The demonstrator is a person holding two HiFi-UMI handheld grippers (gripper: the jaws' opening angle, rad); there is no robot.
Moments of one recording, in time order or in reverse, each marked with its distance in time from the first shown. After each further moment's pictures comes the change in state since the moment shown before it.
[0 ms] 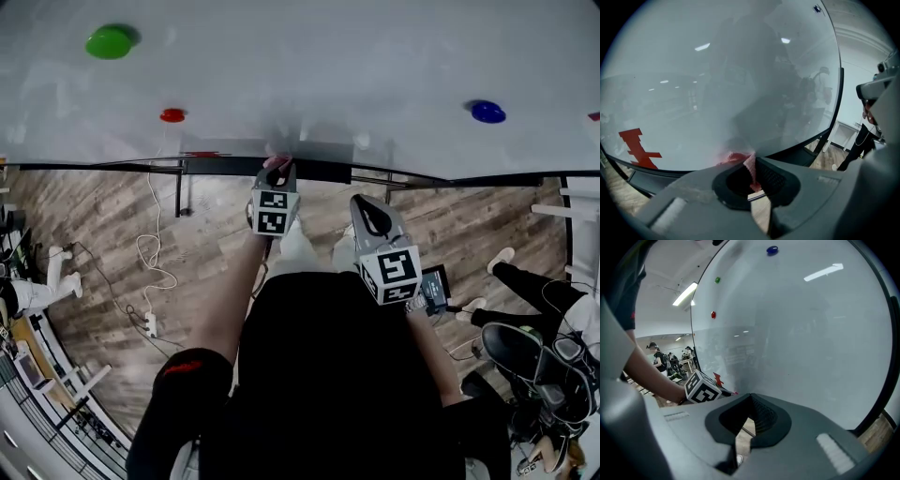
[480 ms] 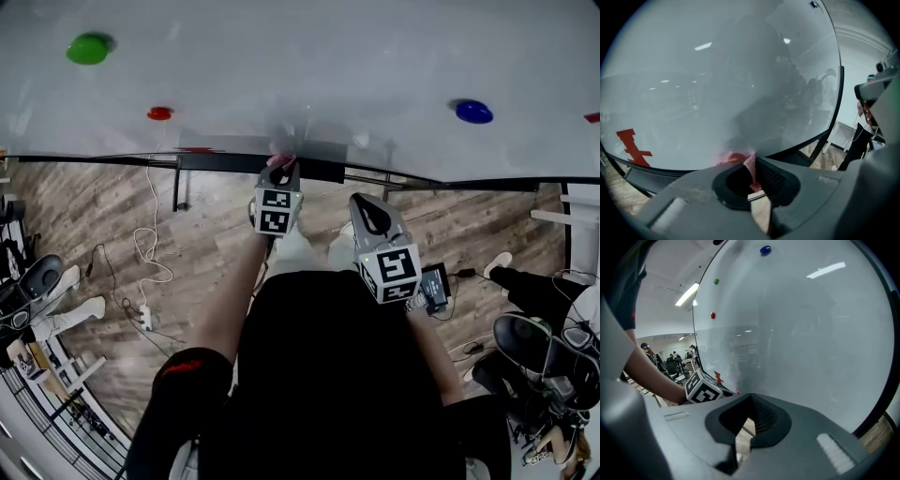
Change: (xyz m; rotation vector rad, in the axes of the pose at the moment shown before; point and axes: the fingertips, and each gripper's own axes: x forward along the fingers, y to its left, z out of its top) left arm 0.012 -0.028 0.006 -0.008 0.001 0.005; right arm -0.006 -0.023 -0.005 -0.014 0.007 0.039
